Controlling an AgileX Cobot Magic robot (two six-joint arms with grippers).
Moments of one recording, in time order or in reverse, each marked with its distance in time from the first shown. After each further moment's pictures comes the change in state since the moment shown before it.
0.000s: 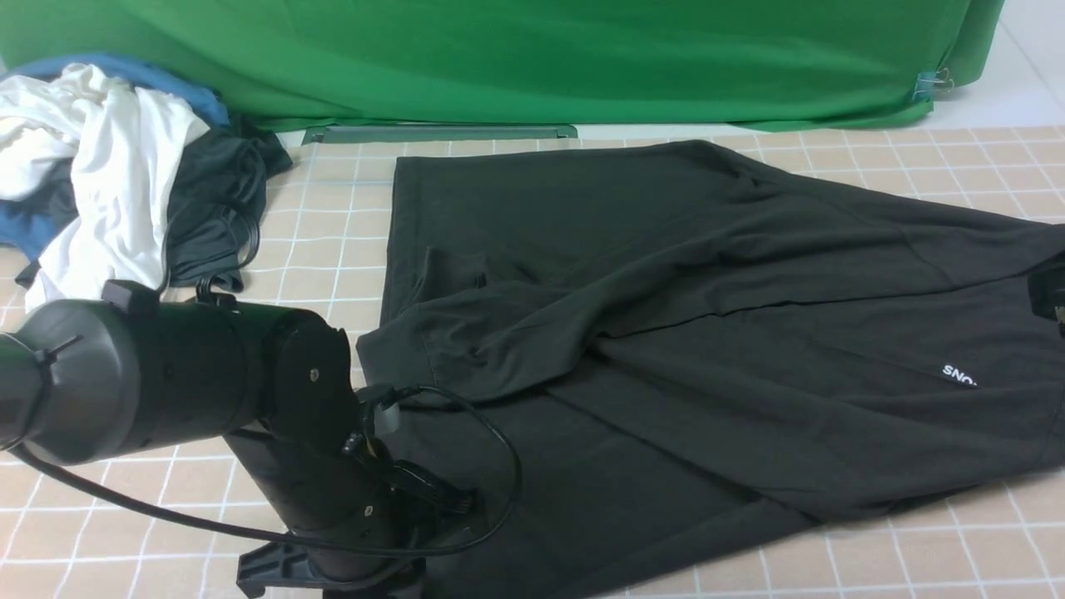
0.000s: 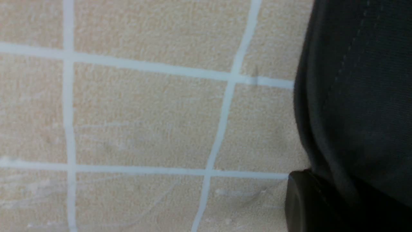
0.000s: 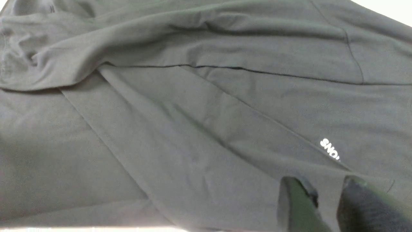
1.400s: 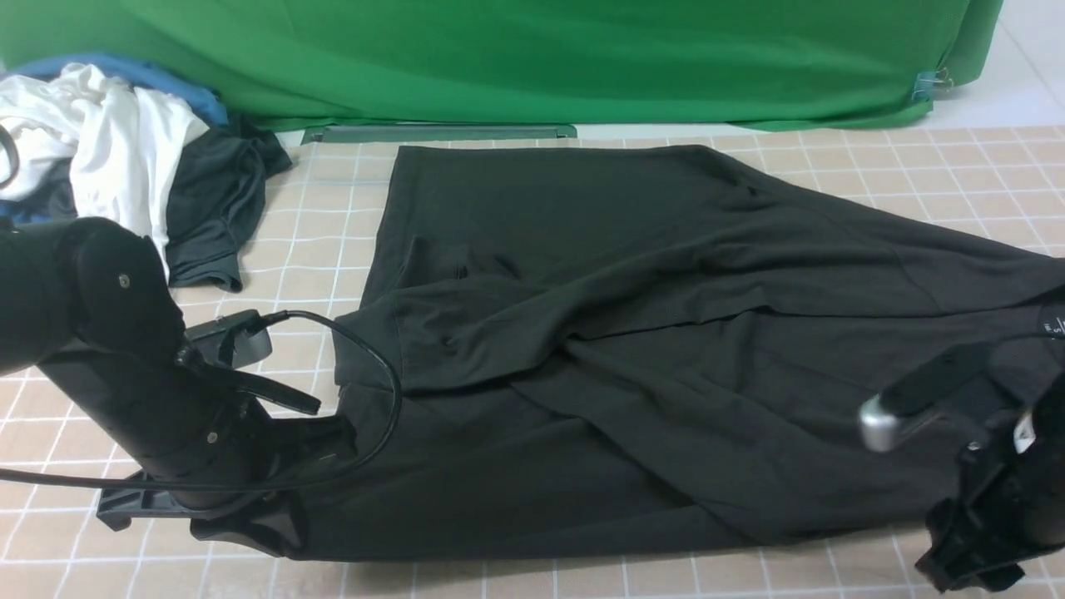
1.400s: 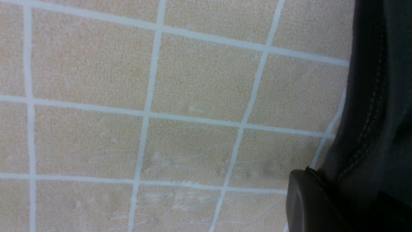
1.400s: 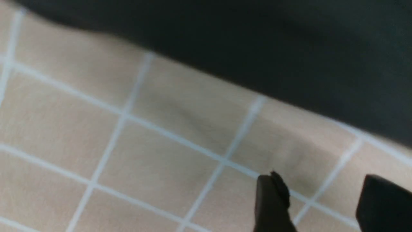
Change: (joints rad) right arm 0.162 0.502 0.210 -0.209 -0.039 -0.089; left arm 0.321 -0.136 -0.023 0.055 0.141 0.224
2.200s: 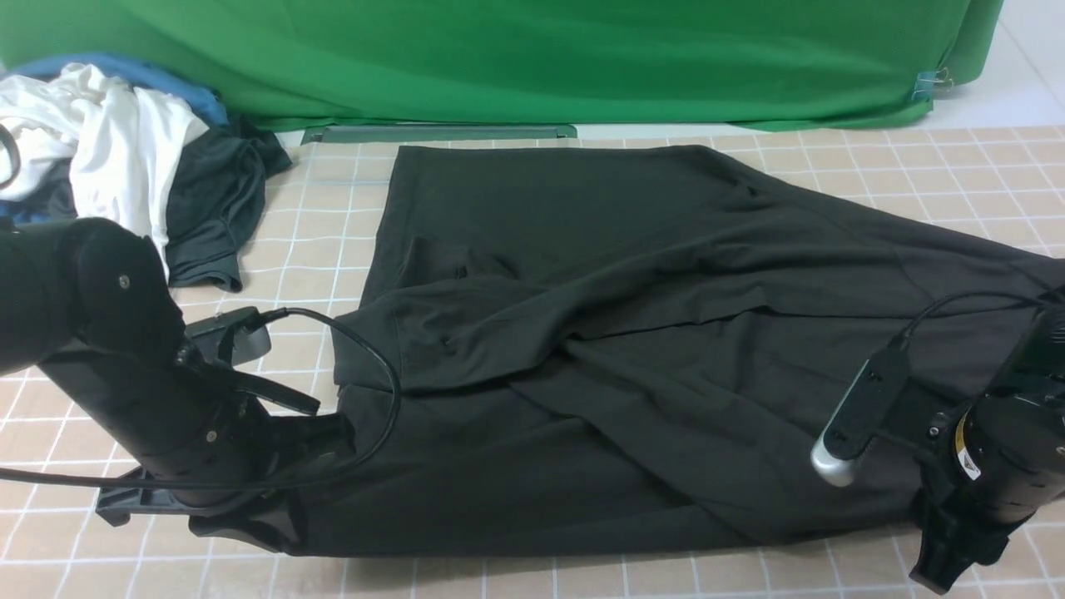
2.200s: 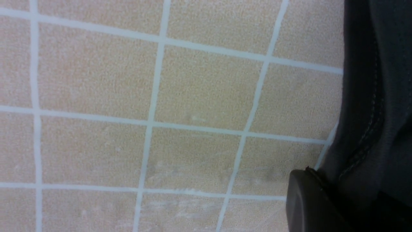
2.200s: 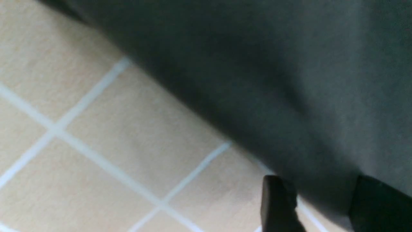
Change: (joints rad) right arm 0.141 0.064 0.000 -0.390 -0.089 0.157; left arm 0.000 0.000 0.000 0.014 -0.014 0.004
